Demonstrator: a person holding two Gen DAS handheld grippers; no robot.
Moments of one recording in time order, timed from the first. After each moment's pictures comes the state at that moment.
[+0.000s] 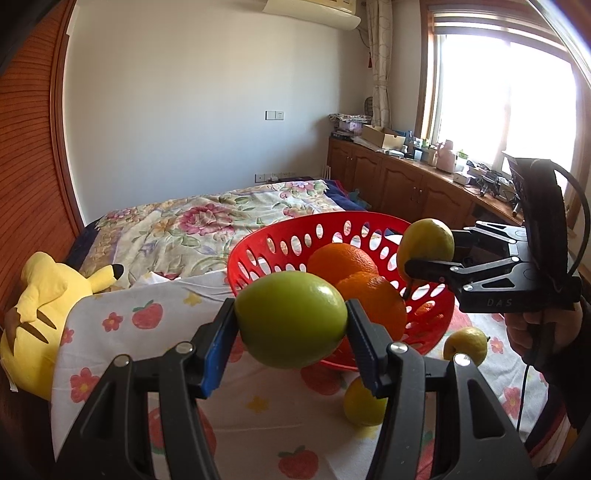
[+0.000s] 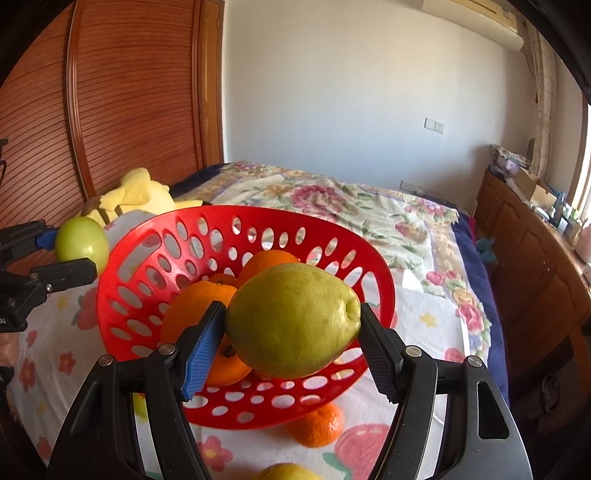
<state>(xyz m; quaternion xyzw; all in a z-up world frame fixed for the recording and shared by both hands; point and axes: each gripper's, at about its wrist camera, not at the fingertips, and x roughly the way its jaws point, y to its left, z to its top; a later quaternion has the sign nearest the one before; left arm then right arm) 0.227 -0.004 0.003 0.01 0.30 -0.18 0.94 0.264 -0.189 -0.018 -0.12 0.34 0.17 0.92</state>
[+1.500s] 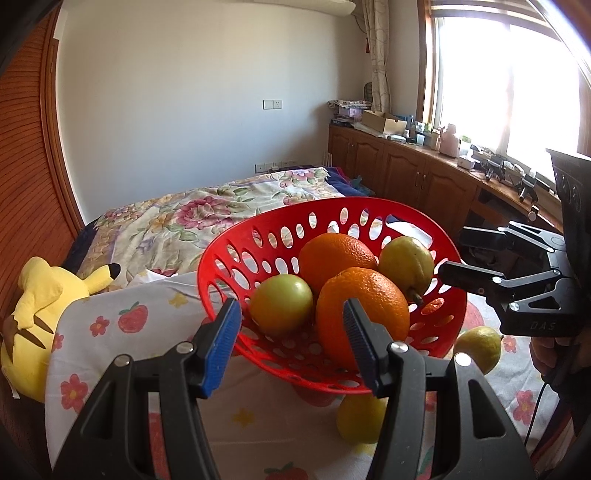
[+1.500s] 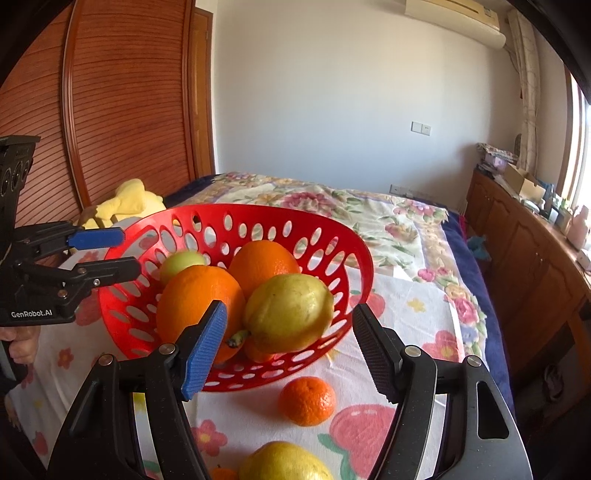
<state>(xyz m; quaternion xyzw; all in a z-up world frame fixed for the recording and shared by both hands) 0.245 -0.030 -0.010 0.03 0.31 -0.17 0.93 0.238 -0.207 -0.019 -0.10 0.32 0.15 0.93</state>
